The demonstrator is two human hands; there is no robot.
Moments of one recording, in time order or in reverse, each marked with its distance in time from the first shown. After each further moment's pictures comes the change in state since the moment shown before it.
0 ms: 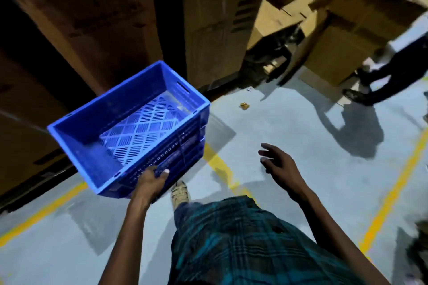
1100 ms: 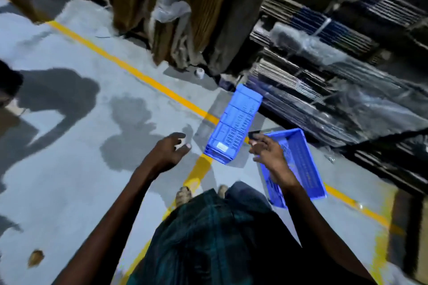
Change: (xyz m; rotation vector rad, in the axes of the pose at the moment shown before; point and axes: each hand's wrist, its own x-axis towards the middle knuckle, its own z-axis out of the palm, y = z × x) left_hand -0.271 0.328 0.539 1.157 -1.551 1.207; right_hand -0.311 0.231 -0.136 1.073 1.753 0.823
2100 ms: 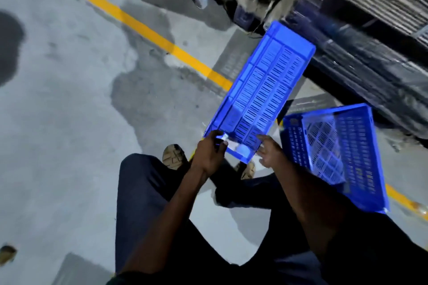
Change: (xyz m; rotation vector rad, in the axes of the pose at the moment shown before) left_hand 0.343 -0.167 0.240 -0.026 -0.034 -0.215; right_hand 0.412 0.278 0.068 0.221 0.038 0.846
